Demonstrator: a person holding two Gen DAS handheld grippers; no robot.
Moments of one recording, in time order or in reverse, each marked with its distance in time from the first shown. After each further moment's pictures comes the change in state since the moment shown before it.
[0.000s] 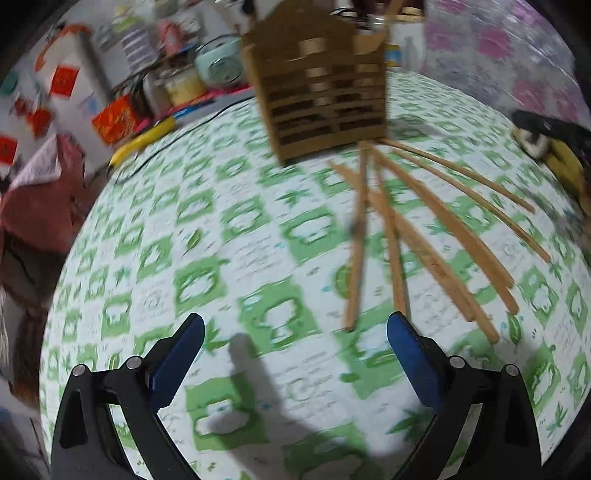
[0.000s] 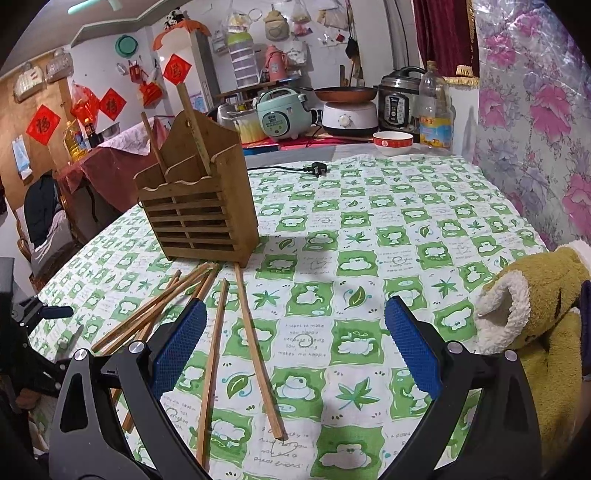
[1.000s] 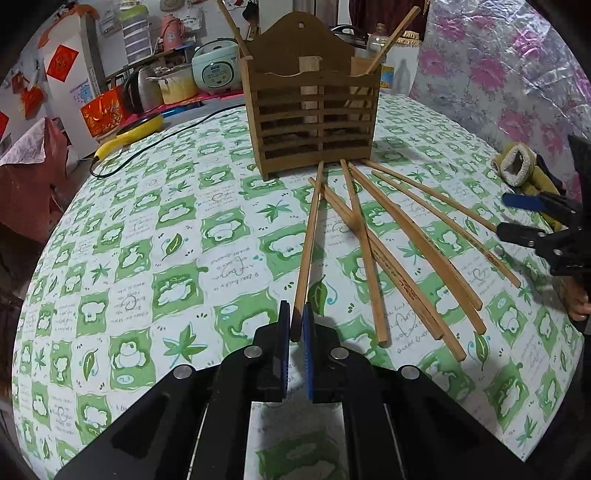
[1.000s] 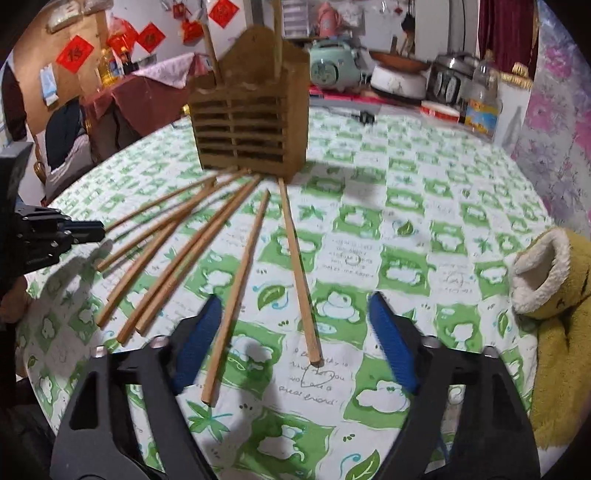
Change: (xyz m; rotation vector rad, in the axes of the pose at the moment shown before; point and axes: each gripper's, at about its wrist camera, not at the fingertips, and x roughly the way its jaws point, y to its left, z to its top) left arm -0.005 0.011 0.000 -0.110 -0.042 -0.133; right arm 0.010 0.029 -0.047 -0.187 0.208 0.057
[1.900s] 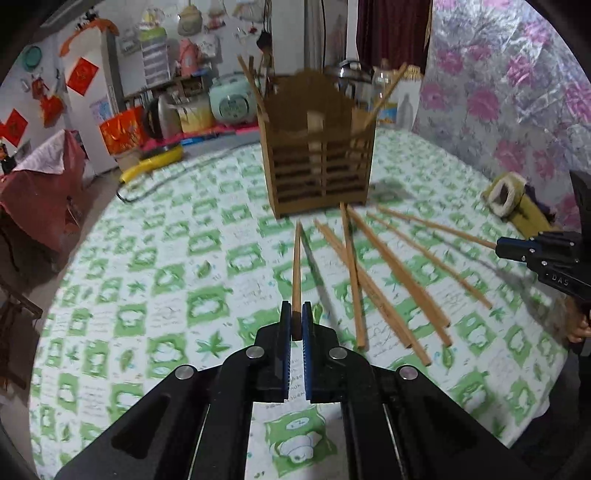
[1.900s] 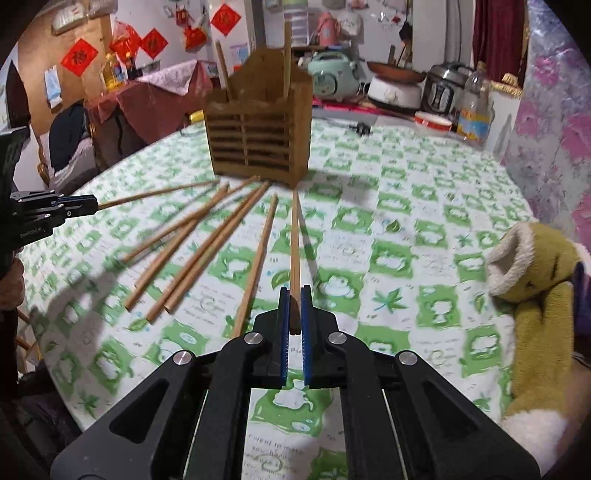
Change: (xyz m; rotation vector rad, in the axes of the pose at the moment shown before) left arm -0.063 -0.005 0.003 -0.029 -0.138 0.044; right arm -0.052 0.006 -0.009 -0.009 -0.077 -0.011
